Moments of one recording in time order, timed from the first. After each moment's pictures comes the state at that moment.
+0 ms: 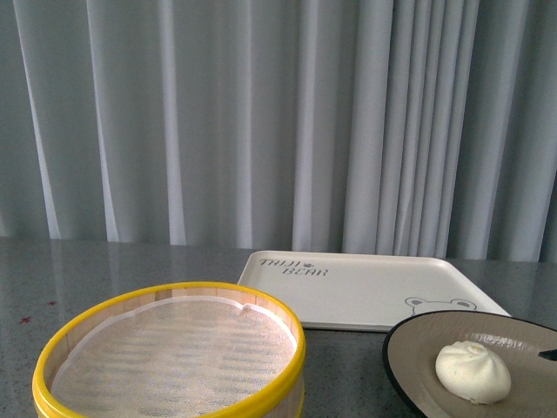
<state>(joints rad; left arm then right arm) 0.00 0.00 0.03 0.00 0.00 0.00 0.19 1.21 0.31 0.55 -0.08 -1.56</state>
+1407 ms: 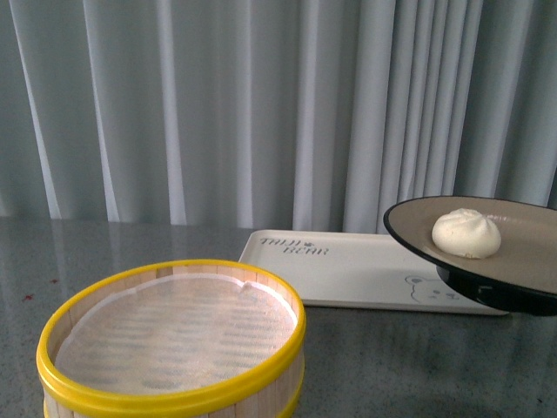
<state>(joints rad) 0.00 0.00 0.03 0.00 0.00 0.00 0.04 1.20 0.57 0.31 -0.25 -1.54</state>
